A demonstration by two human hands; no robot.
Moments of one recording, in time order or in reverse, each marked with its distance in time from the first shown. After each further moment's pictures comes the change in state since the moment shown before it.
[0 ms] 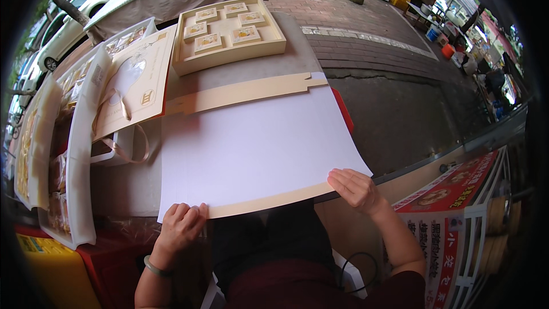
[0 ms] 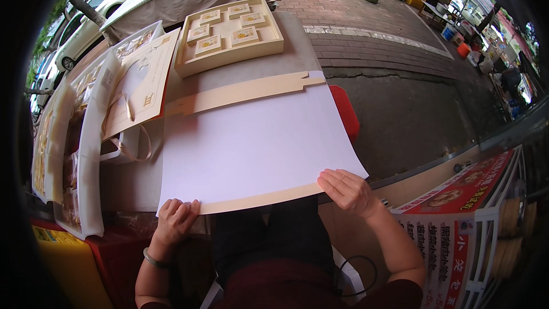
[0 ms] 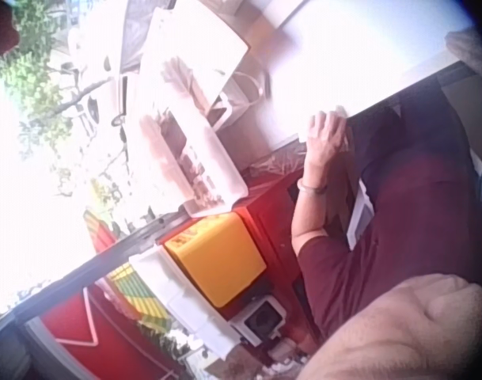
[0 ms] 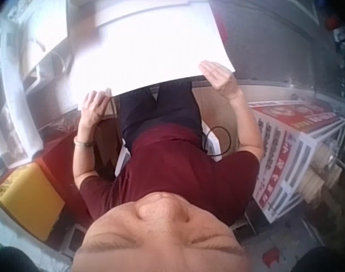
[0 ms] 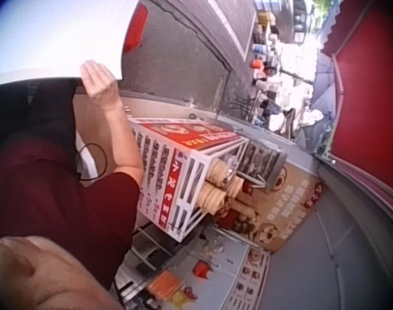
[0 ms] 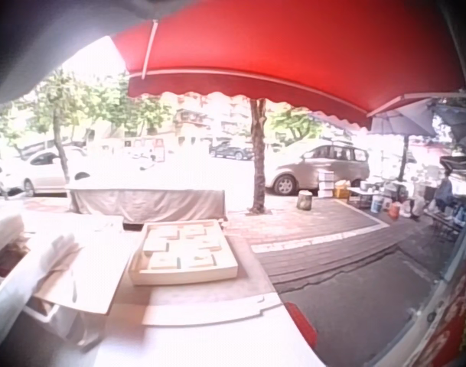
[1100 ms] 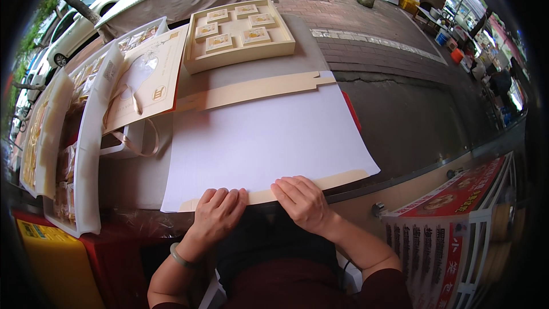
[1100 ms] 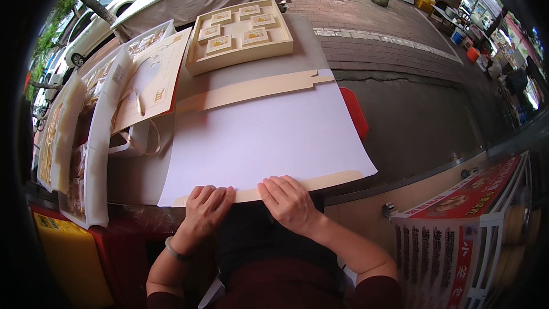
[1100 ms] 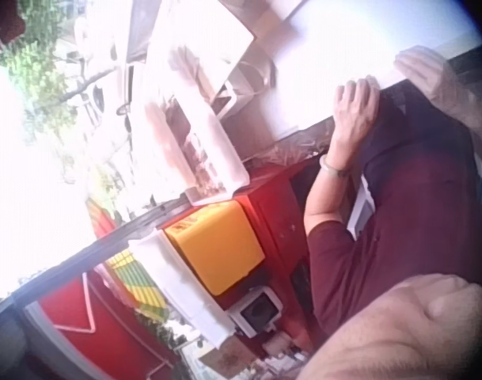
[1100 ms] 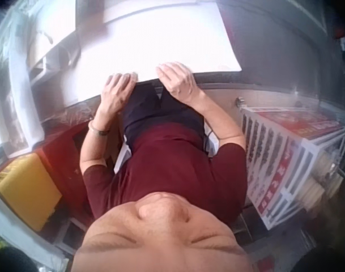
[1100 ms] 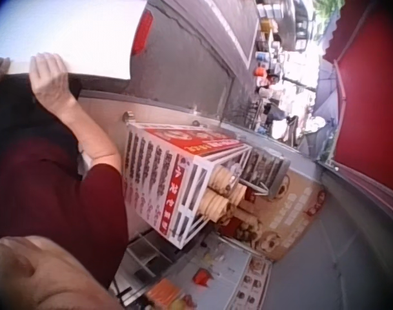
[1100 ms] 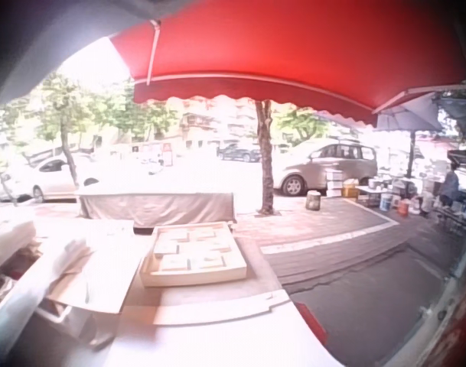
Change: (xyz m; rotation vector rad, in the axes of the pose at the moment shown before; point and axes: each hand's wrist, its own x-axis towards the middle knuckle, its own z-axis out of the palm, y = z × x) left_hand 0.063 0.040 0.004 -0.031 0.076 -0.007; right_hand 0.080 -0.095 0.054 0.140 0.132 0.097
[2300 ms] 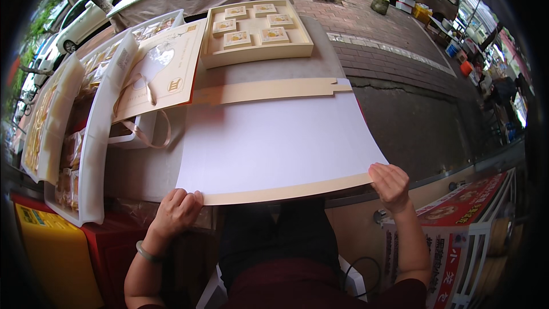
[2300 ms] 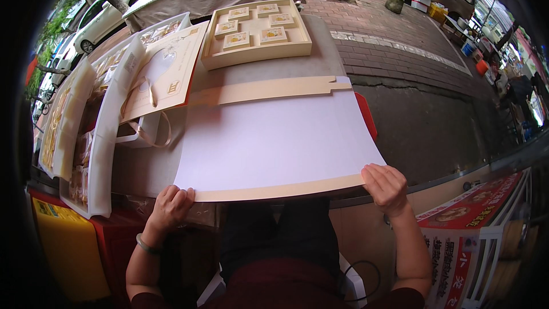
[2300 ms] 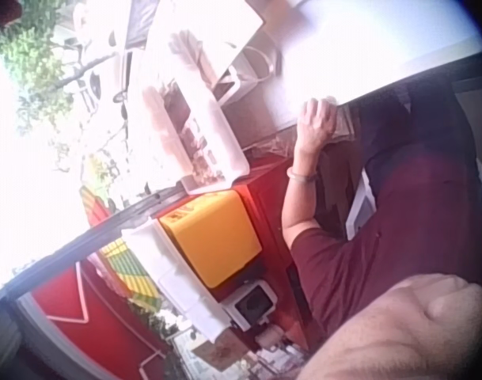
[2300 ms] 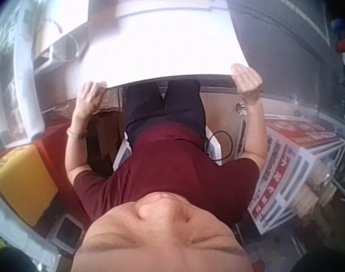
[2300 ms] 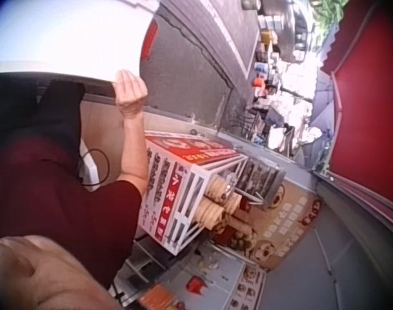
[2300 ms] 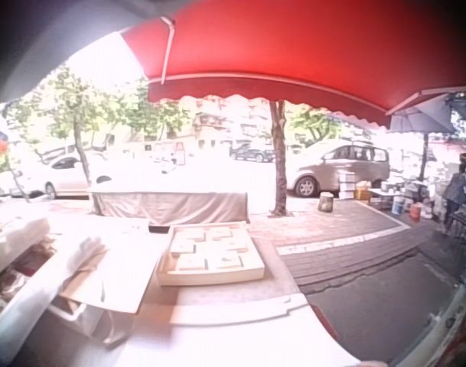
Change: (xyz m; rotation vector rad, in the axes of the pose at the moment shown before) left_hand -0.080 -0.066 -0.033 0.141 -0.094 0.038; right_hand -0.057 0.108 -0.110 -0.318 -0.059 -0.085
